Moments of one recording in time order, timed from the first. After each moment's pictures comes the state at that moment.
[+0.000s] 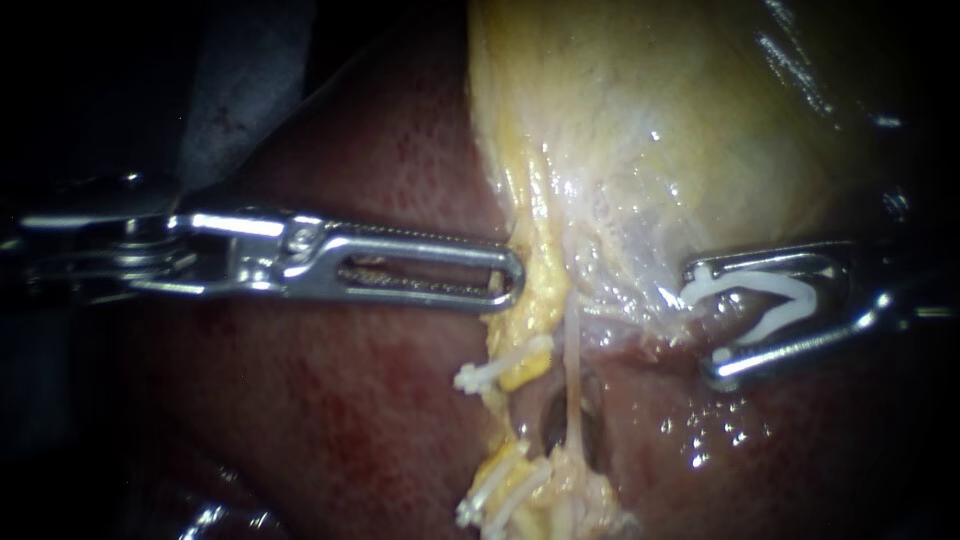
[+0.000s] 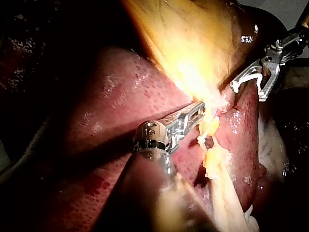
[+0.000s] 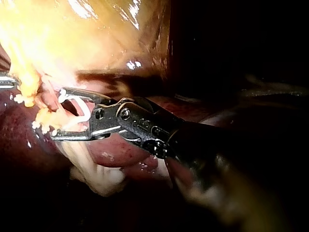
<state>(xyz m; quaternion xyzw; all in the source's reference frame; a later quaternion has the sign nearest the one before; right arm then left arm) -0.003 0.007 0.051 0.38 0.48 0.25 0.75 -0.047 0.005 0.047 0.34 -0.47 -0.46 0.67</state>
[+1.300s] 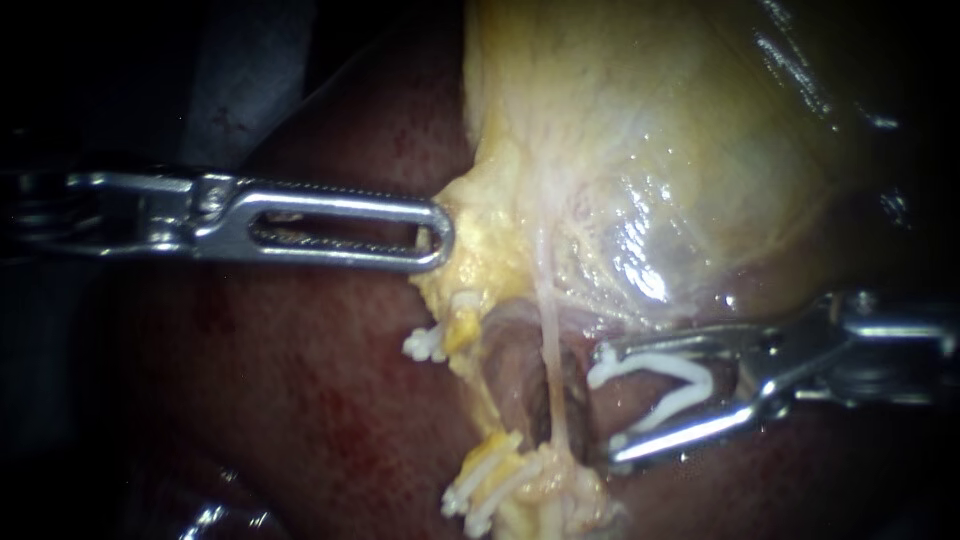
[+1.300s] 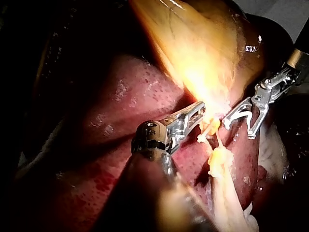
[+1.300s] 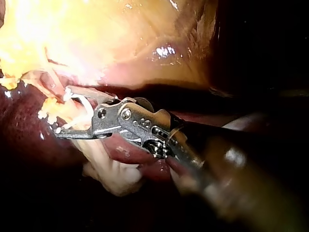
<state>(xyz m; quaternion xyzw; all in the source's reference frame) 0.003 -0.001 0.057 0.41 0.46 0.23 0.75 -0.043 0.008 0.043 0.34 -0.48 -0.47 0.66</state>
